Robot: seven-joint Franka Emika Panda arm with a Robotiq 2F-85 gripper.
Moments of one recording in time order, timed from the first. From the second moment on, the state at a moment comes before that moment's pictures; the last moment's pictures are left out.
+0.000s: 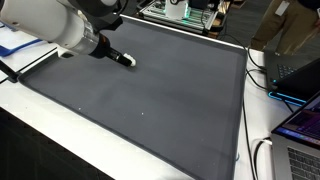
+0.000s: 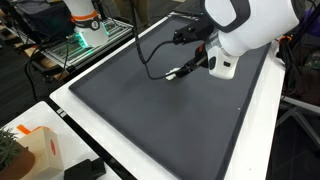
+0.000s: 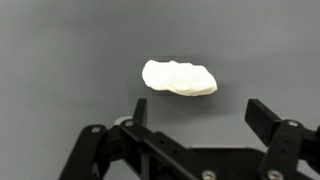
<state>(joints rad) 0.00 0.94 -0.04 -1.11 0.07 1.45 0.14</state>
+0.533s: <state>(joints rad) 0.00 1.08 -0.04 -0.90 0.07 1.26 0.16</state>
